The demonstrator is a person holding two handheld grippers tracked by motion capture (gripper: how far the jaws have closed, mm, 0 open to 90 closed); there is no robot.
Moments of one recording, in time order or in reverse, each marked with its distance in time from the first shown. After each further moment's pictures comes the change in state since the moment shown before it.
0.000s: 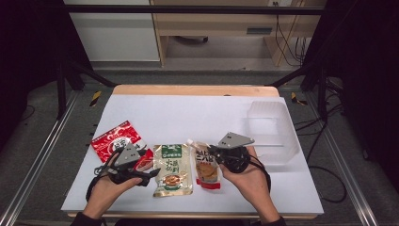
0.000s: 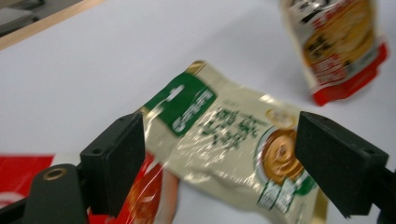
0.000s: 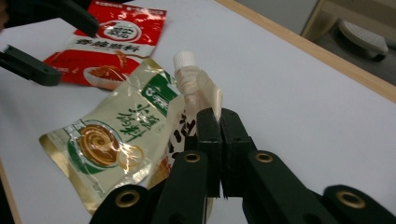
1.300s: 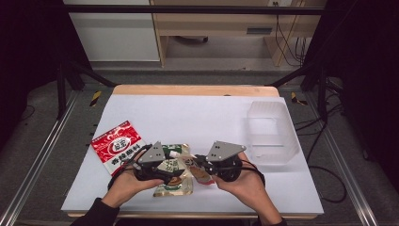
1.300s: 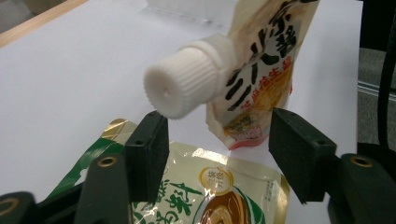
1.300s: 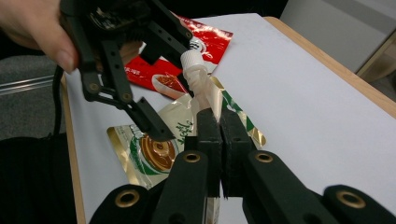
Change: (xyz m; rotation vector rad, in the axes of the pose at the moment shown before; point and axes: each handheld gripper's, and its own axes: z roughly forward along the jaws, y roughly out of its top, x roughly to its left) left arm -0.025 0.030 0.044 -0.052 -0.214 0.095; right arm 0.027 0.009 -0.005 -0.066 0.200 -0.171
